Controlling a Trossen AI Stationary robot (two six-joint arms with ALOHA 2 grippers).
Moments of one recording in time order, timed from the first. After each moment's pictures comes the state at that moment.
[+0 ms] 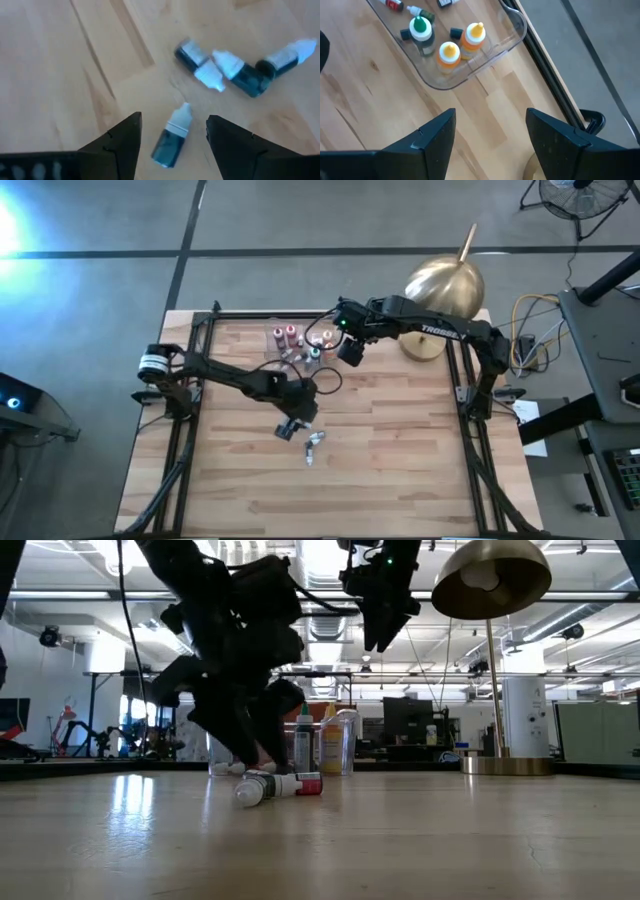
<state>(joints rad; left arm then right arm) 0.01 1.71 0.98 -0.28 0.19 0.42 -0.27 1.83 1.85 -1.22 0.31 0.21</state>
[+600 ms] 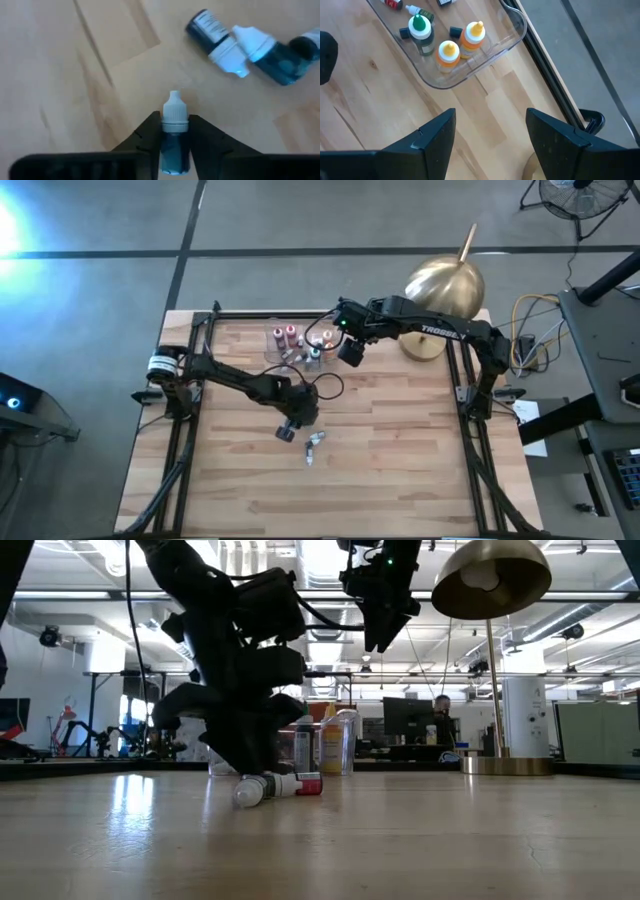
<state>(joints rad) 0.00 1.78 0.98 -0.28 0.11 0.42 -0.27 1.83 1.84 -1.22 0.32 0.21</state>
